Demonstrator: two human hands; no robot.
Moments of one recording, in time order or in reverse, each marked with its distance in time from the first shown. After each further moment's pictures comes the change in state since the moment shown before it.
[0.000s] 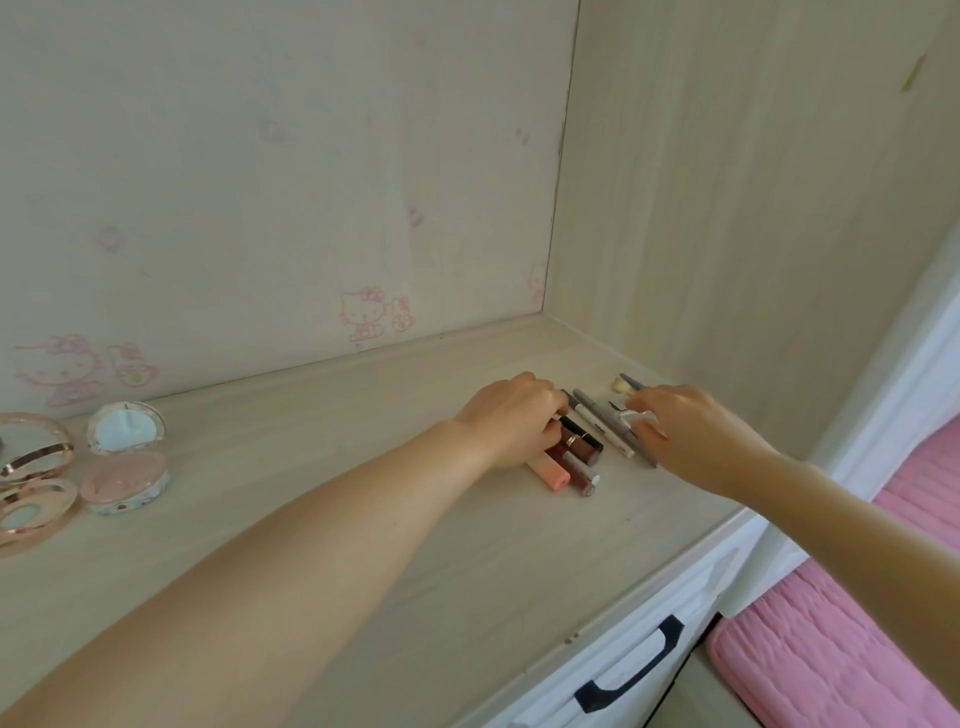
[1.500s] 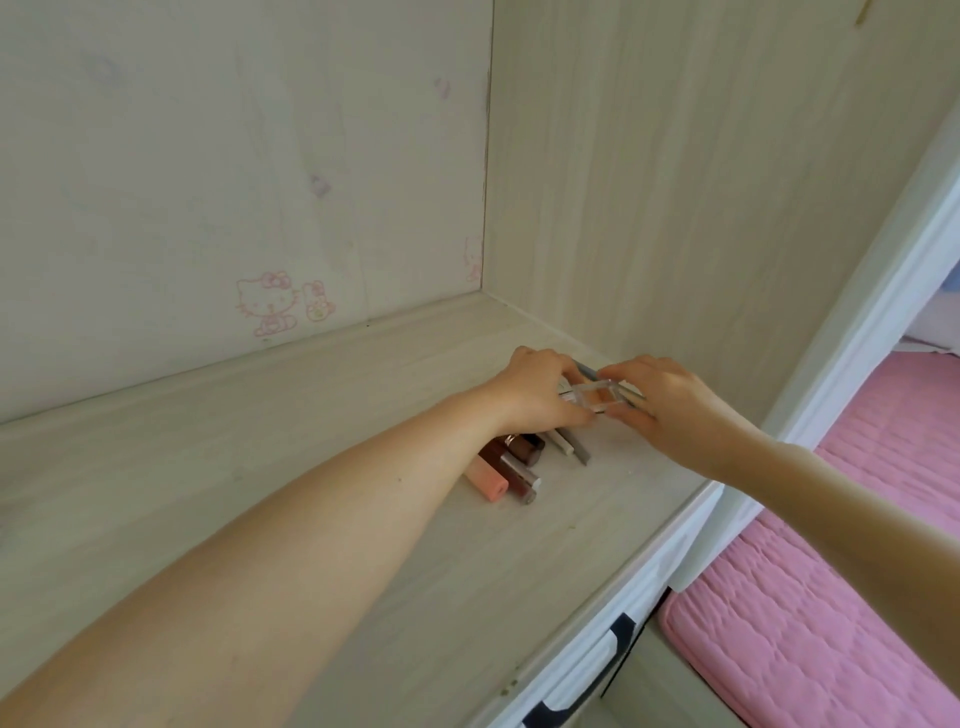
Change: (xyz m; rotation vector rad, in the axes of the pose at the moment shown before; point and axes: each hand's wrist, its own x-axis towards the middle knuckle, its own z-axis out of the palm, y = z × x) left_hand 0.089 0.030 0.034 -0.500 -0.105 -0.066; right_hand 0.008 0.051 0.006 0.136 0.067 -0.062
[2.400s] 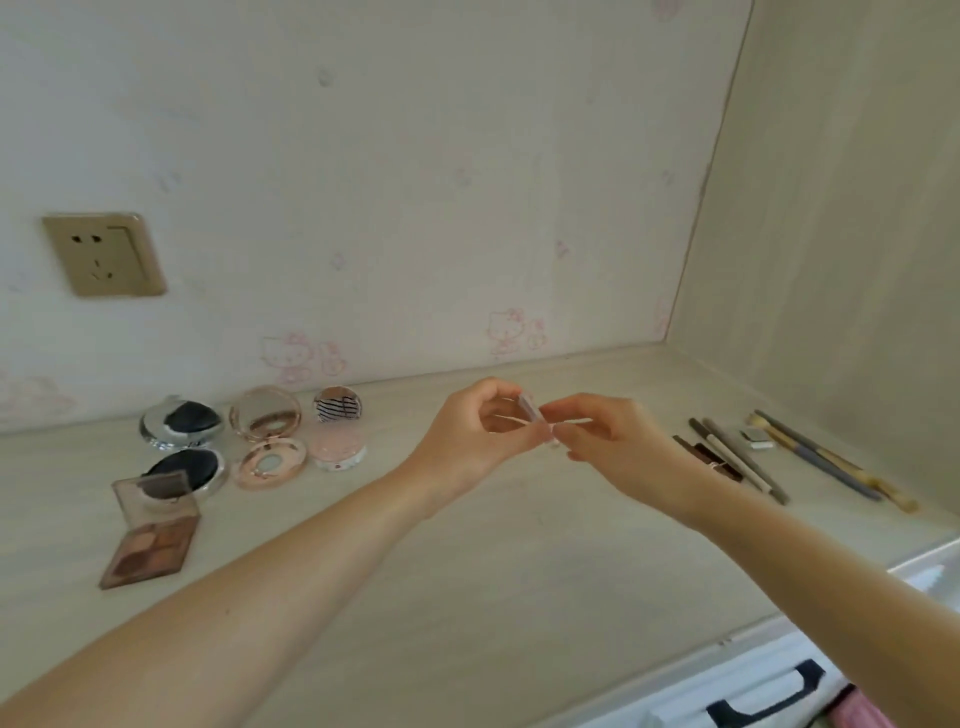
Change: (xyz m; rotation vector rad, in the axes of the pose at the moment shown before) left_hand -0.274 -0.046 -0.109 -0.620 0.590 -0.175; right_hand 0.001 -0.253 0.018 0.783 -0.234 -0.091
